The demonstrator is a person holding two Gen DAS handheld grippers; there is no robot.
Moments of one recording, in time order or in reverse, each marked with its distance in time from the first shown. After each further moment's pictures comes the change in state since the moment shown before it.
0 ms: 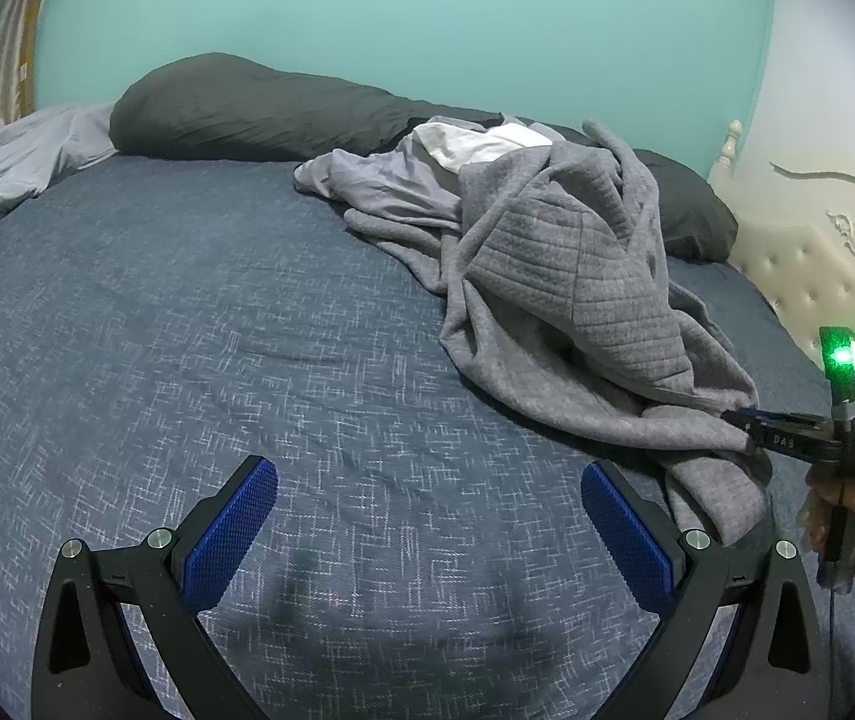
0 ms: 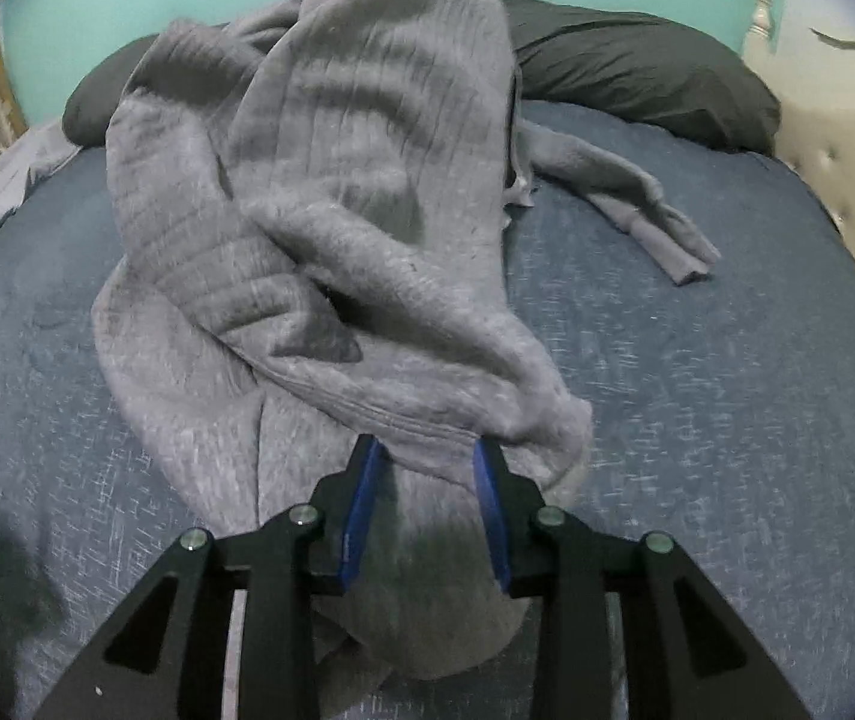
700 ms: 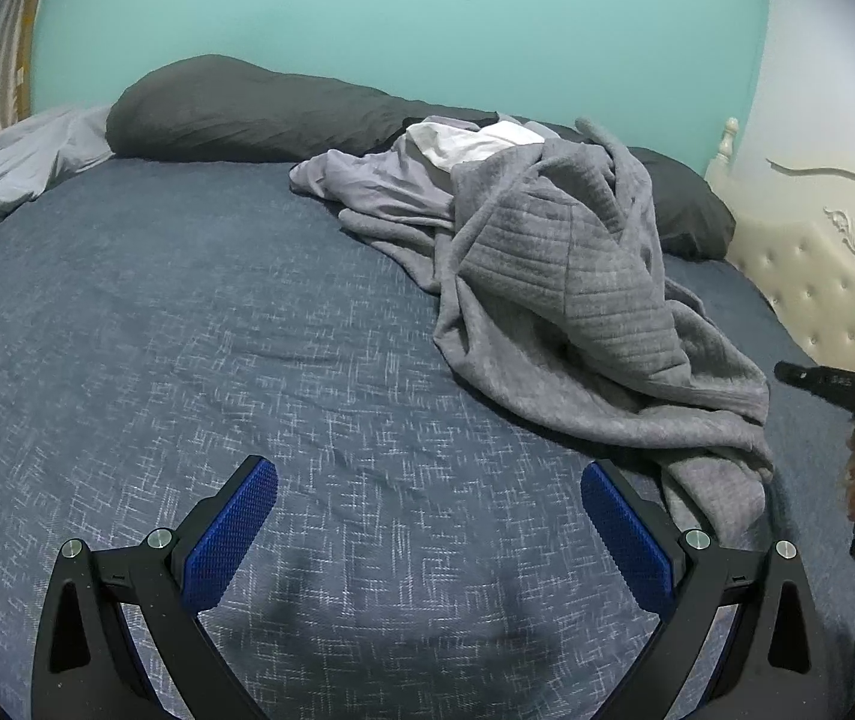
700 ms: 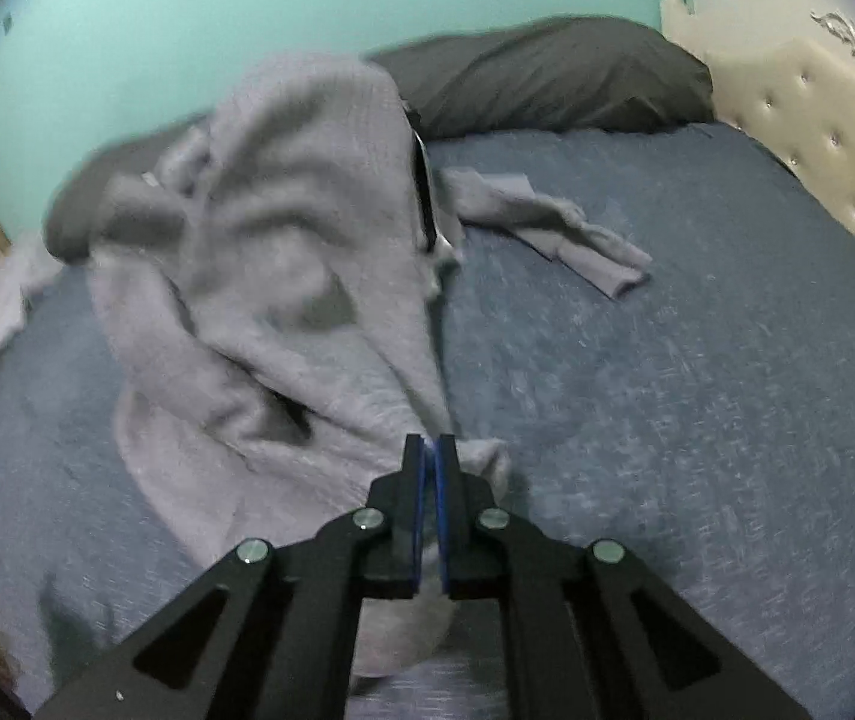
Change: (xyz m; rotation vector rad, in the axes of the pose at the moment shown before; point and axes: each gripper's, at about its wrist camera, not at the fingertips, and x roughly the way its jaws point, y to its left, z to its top) left arm -0.001 -0.004 -0.002 0.006 0.000 -0.001; right arm -0.057 -0.059 0.006 0.225 -0.136 0.074
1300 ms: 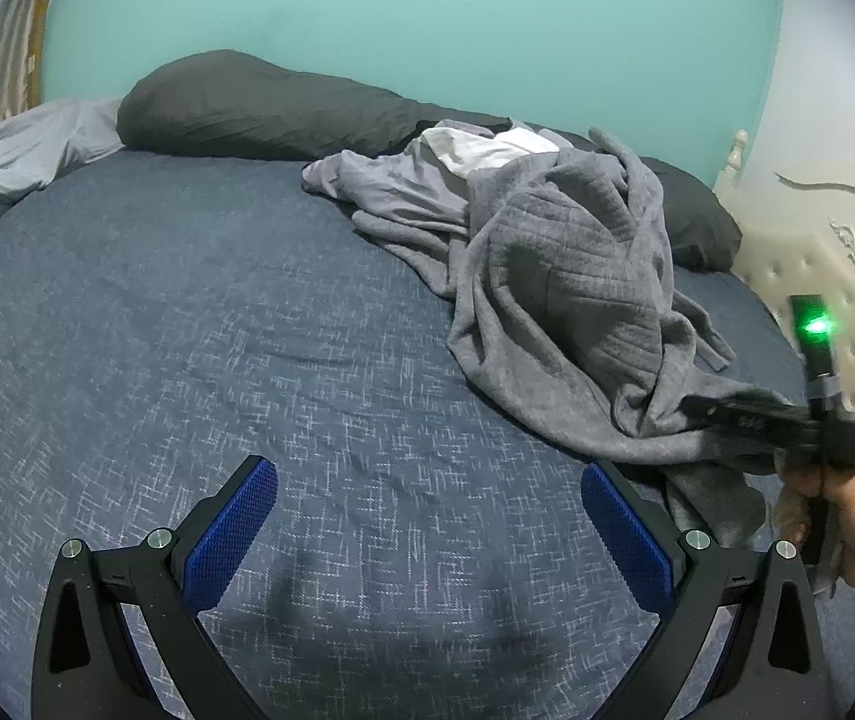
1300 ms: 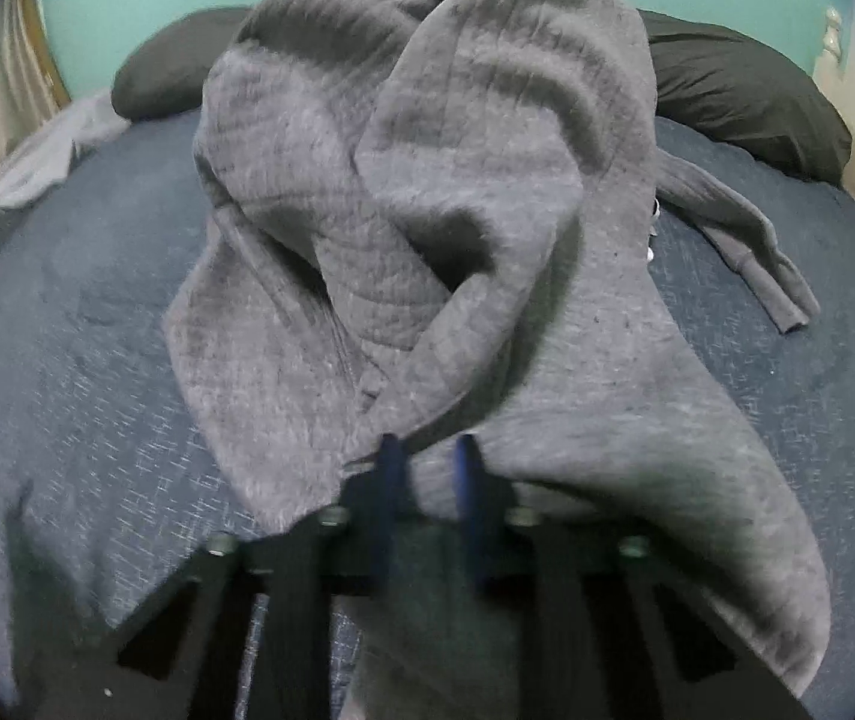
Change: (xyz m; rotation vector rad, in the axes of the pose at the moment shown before) left arm -0.003 0.010 0.003 -0.031 -0.007 0.000; right arm 0.079 0.111 -0.016 -0.242 0.168 0.049
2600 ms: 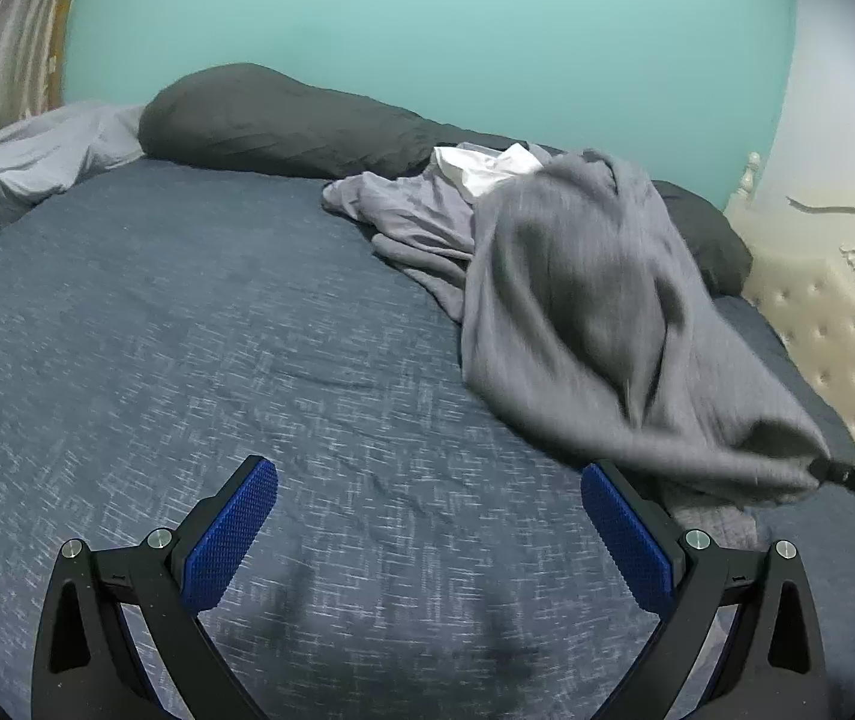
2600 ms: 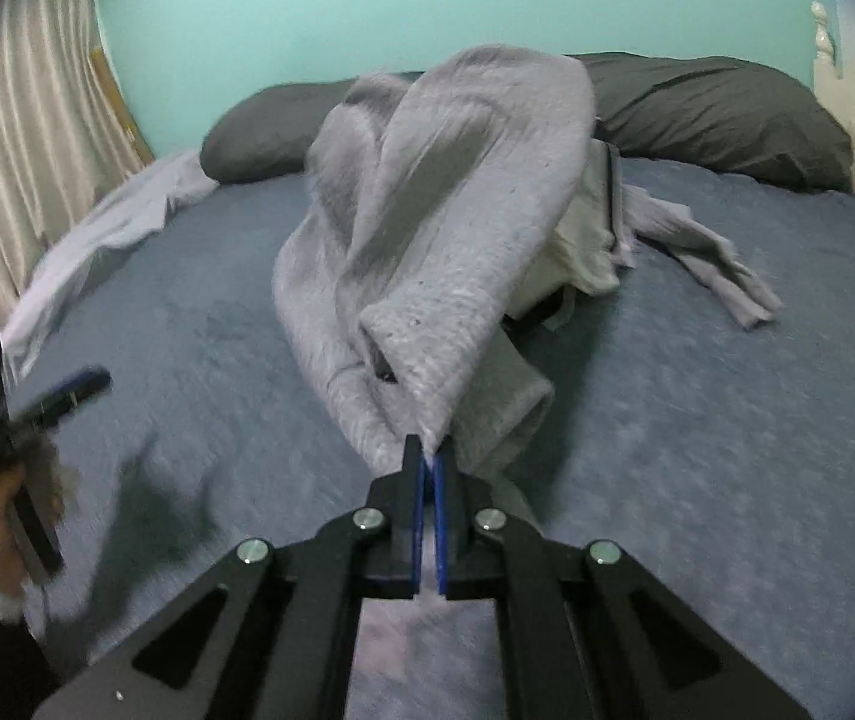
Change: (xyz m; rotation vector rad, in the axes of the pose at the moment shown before) left arm -0.015 0.006 0.009 -0.030 -0.040 0.020; right arm -0.119 -0.057 -0.058 -0.002 -0.098 0.158
